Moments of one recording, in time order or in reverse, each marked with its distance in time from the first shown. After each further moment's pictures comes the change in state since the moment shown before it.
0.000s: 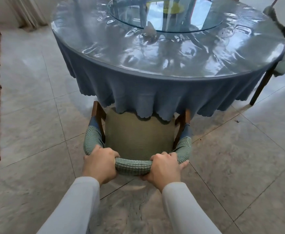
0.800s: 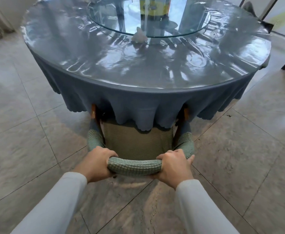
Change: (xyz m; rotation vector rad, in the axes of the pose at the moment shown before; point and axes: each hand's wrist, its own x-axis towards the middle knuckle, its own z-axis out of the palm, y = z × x) left_hand 0.136 -0.078 -0.064 -0.057 -0.115 0.437; right_hand 0.086 -0.042 -0.040 0.022 0.019 0.030
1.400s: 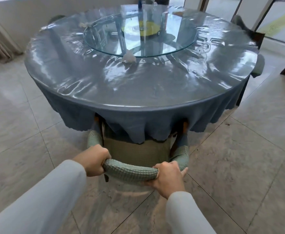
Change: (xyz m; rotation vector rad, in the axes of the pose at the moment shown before) left_hand 0.043 0.047 -0.068 0.263 -0.117 0.061; right_hand 0.010 0.048 -0.022 0.228 0.068 0.040
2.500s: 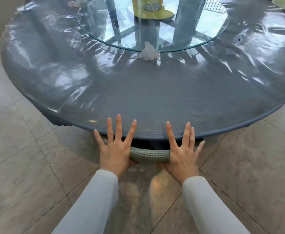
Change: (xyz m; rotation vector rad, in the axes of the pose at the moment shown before) left_hand 0.151 -0.138 -0.021 0.076 0.412 -0.281; right_hand 0.210 -0.137 0.007 -0.141 0.272 0.037
